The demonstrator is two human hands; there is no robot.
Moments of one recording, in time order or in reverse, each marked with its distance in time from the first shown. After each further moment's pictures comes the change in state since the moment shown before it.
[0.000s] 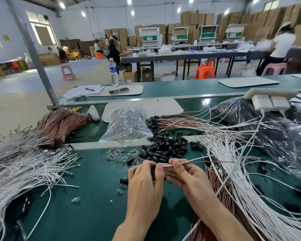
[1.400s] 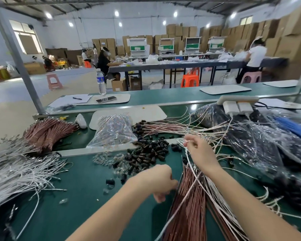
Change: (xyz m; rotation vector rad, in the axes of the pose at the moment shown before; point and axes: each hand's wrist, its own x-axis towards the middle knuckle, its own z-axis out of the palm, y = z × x) left_hand 0.044 0.086 0.009 0.340 -1.076 -0.093; right_hand 0.039 -0.079 -0.070 -1.129 0.368 -0.274
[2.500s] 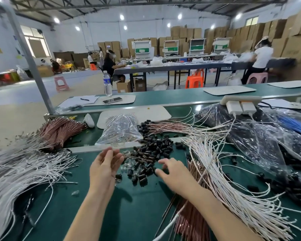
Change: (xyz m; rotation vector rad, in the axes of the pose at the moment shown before) left_hand -0.046 -0.115 -0.002 -1.788 0.977 0.190; right_hand -0.067 -0.022 0.060 -0.425 -0.426 -0.158
